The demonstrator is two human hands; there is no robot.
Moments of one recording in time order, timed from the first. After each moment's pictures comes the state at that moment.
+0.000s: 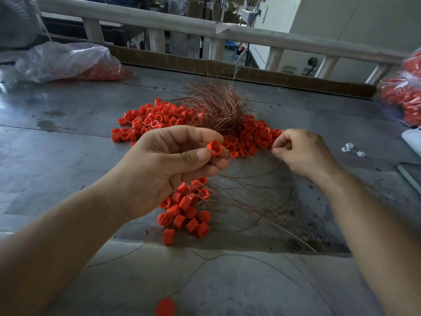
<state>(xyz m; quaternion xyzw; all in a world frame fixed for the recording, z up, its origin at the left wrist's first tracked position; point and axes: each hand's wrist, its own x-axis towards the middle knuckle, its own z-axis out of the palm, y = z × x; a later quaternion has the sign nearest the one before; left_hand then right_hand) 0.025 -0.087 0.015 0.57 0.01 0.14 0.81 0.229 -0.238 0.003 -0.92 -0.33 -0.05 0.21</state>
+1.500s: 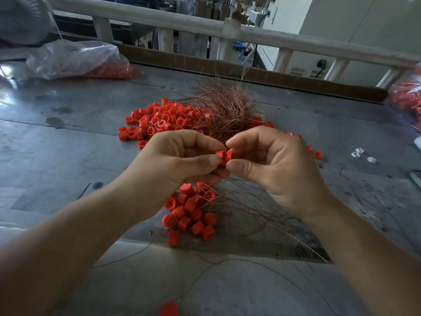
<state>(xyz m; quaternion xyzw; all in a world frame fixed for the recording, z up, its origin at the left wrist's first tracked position) 0.028 -0.093 0.015 0.65 0.07 0.17 0.74 0.144 -0.221 0.018 -0.62 -0.50 0.16 0.57</state>
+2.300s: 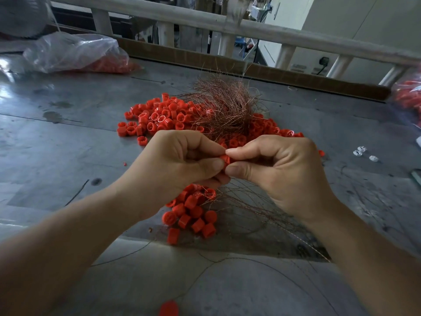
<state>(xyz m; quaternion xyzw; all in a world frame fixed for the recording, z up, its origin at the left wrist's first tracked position) 0.027 -0.096 0.013 0.71 0.06 0.20 0.67 0.137 -0.221 0.020 -0.67 -0.53 0.02 0.51</state>
